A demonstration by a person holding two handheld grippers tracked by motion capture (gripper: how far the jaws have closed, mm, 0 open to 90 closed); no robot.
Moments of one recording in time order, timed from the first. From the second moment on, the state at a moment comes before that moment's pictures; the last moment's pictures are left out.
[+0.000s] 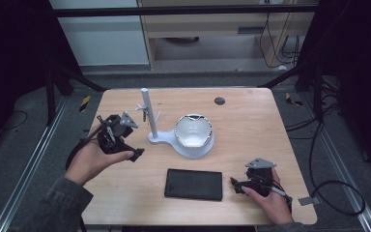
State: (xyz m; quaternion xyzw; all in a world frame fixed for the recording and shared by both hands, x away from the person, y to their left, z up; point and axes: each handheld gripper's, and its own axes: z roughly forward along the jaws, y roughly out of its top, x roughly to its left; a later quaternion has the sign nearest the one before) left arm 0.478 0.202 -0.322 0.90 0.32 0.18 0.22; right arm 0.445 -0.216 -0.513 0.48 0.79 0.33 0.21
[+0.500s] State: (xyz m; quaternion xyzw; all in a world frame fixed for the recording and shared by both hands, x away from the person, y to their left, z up) left arm 0.436 0.191 -0.403 0.91 0.30 0.17 0.24; right arm 0.443 -0.219 -0.510 0.47 0.79 0.33 0.20
